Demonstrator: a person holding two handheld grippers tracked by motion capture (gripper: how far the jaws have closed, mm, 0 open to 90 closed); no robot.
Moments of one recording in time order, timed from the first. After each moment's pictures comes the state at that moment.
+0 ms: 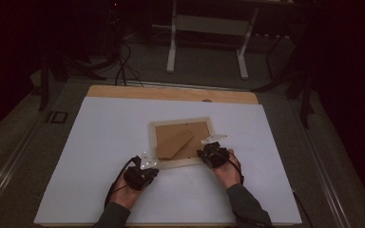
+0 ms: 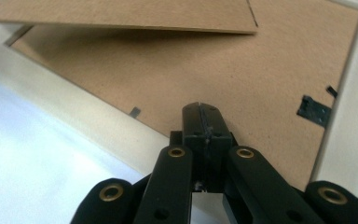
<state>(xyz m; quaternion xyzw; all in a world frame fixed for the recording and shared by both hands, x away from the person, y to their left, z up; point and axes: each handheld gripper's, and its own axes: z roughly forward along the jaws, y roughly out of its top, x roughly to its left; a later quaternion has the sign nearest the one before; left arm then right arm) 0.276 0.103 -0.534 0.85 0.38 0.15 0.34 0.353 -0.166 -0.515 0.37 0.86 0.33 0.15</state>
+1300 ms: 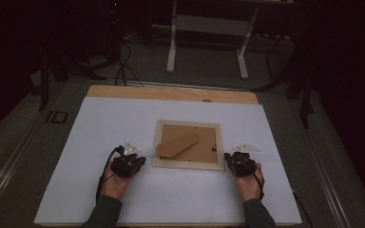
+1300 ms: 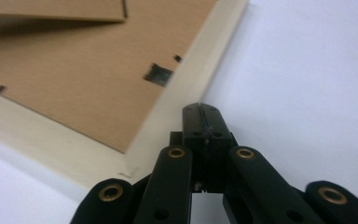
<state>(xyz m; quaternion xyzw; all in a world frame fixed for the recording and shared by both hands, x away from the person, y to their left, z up) 0.302 0.141 -0.531 0.80 0.46 0.15 0.35 0.326 -0.244 -0.526 0.50 0.76 0.34 0.22</state>
